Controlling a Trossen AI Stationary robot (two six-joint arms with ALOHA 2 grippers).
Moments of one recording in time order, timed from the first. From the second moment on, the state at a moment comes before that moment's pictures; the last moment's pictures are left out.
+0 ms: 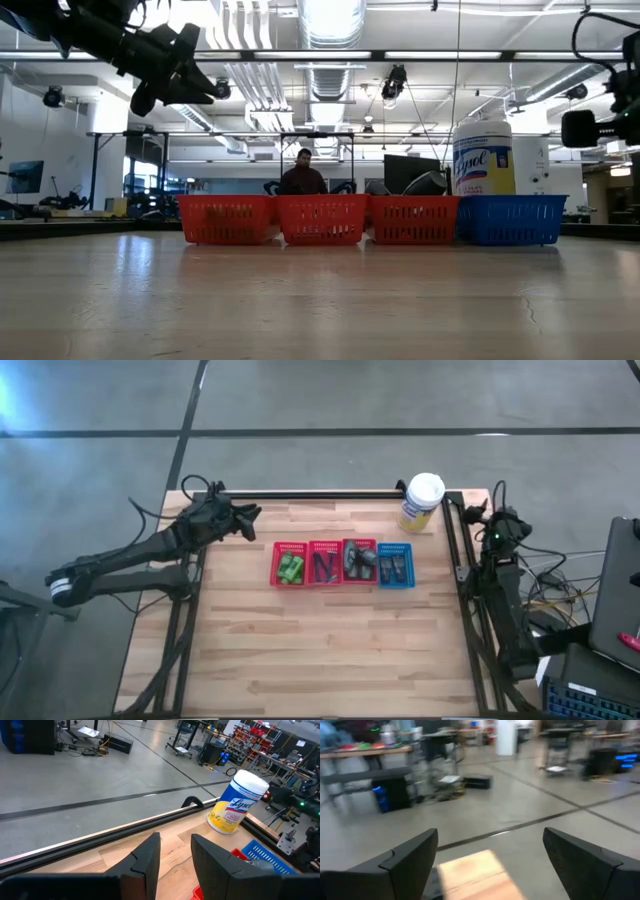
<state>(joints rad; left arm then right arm) 0.47 0.70 0.52 0.01 -0.26 -0.42 -1.48 0.00 0.07 -0.14 0.46 0.07</state>
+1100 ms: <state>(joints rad) 0.48 0.70 0.52 0.01 -0.31 -0.58 -1.39 0.00 0.01 0.08 0.25 0.11</state>
